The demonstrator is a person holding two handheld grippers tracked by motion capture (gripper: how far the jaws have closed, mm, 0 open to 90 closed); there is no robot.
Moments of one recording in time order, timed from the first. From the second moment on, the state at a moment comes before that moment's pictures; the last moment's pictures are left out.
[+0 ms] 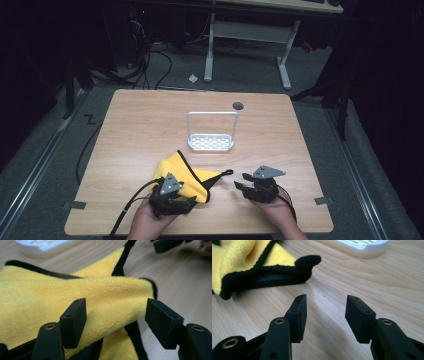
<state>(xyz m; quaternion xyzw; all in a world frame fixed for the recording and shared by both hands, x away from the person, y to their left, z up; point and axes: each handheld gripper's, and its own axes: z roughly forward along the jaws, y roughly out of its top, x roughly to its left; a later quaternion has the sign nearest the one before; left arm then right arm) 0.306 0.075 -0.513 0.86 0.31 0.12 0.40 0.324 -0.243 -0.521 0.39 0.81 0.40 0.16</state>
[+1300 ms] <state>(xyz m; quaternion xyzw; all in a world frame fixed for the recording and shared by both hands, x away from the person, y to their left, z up) 0.312 0.138 -0.489 0.76 0.39 0.08 0.52 0.325 -0.130 -0.531 0.31 0.87 0.37 0.11</state>
